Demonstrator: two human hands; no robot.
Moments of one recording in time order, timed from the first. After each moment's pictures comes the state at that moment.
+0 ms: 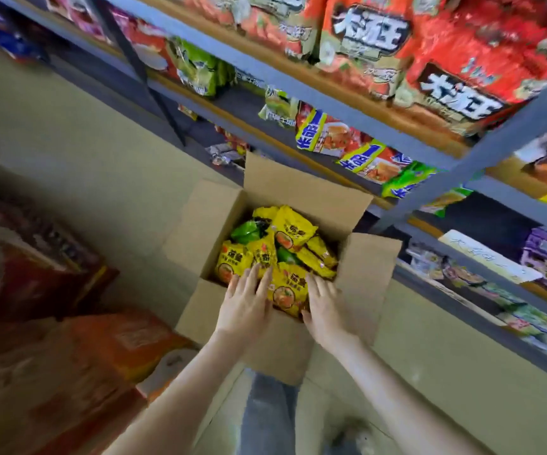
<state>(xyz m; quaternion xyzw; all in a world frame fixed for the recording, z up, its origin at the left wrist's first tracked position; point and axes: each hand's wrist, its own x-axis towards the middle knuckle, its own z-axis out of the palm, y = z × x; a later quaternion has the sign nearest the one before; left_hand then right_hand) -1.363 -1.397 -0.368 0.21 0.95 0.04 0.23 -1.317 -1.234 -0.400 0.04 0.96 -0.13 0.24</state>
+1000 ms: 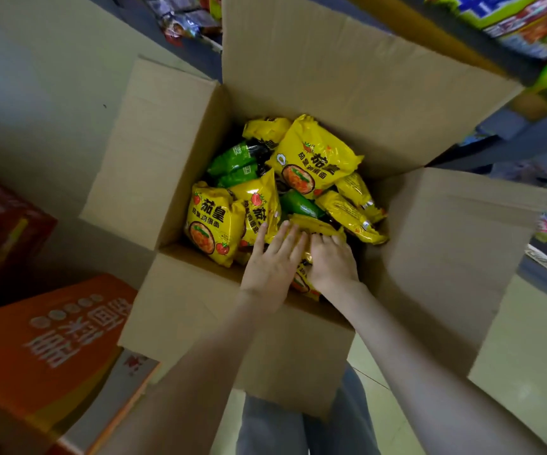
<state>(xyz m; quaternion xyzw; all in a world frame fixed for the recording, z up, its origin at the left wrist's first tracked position) -1.408 -1.374 -0.644 0.33 0.90 -0.10 0.27 -1.393 -1.249 -0.661 0.07 0.94 -0.11 0.32</state>
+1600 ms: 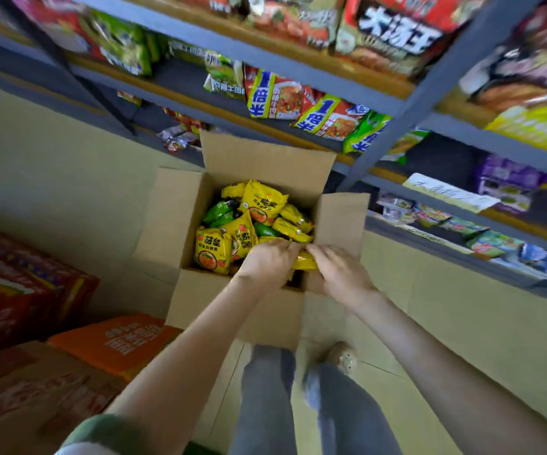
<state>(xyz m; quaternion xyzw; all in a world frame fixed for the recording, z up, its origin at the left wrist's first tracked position) -1.391 -1.326 -0.363 0.44 0.86 -0.02 0.24 -1.305 -1.184 -0.371 0.02 0.98 -0.20 0.07</state>
